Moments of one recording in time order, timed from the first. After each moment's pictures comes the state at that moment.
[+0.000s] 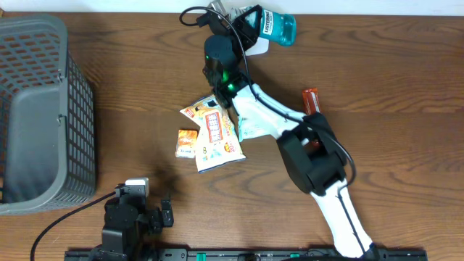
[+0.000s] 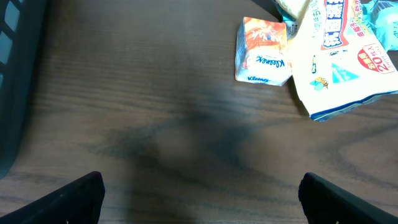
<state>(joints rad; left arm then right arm) -0.19 0.00 0.31 -1.02 -0.08 -0.17 0.66 2.42 1.88 0.65 1.17 -1.16</state>
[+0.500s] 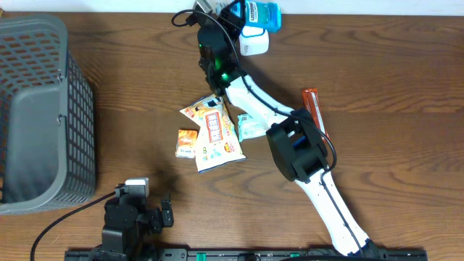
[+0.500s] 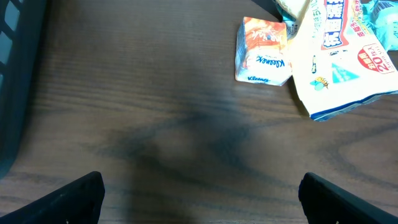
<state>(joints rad) -0.19 0.00 0.31 -1.02 -0.08 -0.17 0.63 2.65 2.22 0.49 0.98 -1.21</state>
